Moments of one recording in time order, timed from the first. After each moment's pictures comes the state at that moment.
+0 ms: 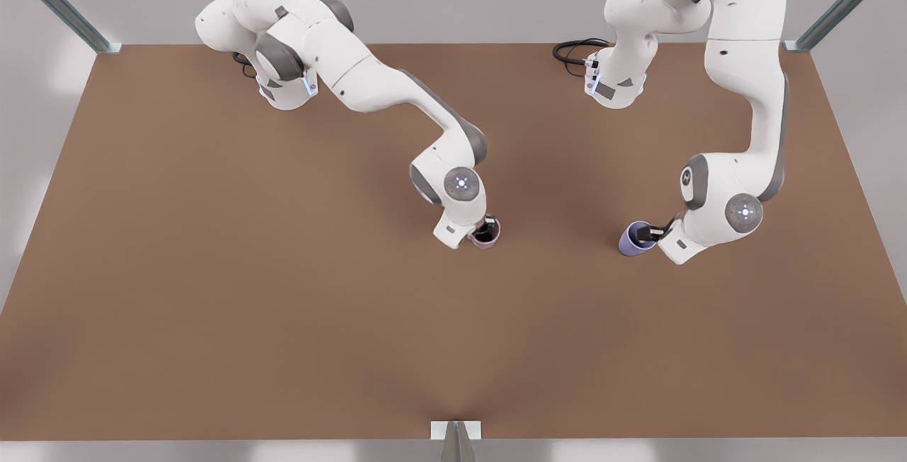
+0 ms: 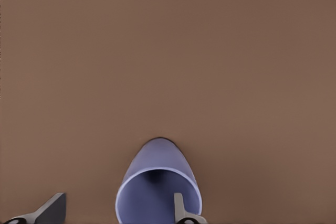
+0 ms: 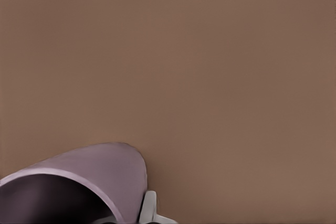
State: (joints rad) left arm -0.06 0.31 0.07 -2.05 -0.05 2.20 0.10; right arm 0.82 0.92 -0.01 -1.15 0.11 2.12 0.65
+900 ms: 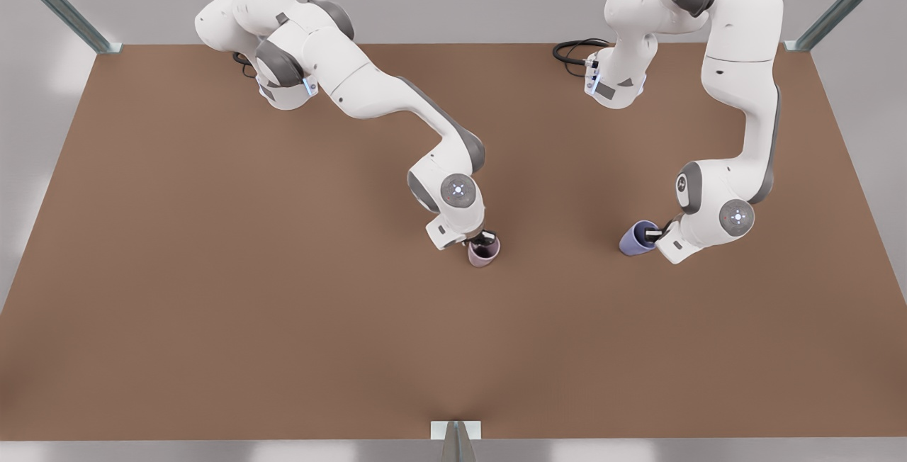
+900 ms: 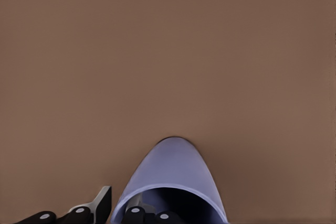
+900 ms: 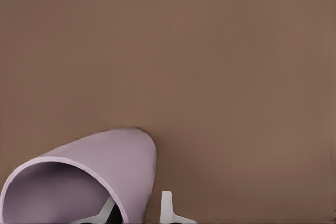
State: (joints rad) left arm -0.07 0.37 0.10 -2.10 -0.06 2.29 0.18; right arm 0.80 0.95 0.00 -1.12 0.09 2.13 1.01
